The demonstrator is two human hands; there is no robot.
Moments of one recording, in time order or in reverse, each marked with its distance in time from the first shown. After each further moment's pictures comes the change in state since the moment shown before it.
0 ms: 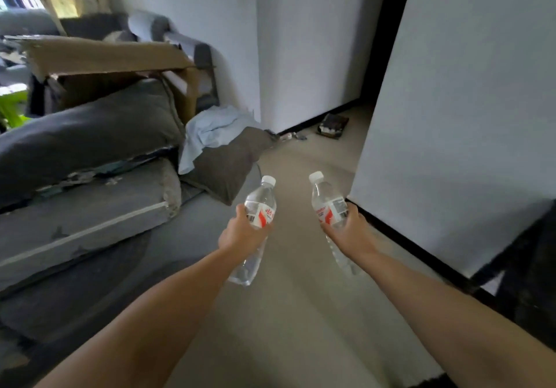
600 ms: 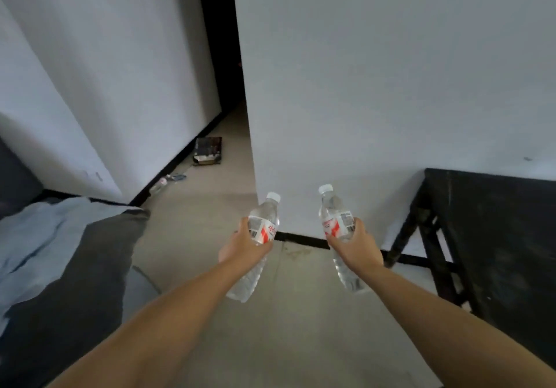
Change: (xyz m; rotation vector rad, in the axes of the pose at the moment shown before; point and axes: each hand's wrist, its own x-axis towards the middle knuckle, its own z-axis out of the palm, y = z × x) left_hand 0.262 0.221 0.168 0.079 -0.430 0.507; right_hand 0.207 0.096 -0.079 0.021 0.424 0.522
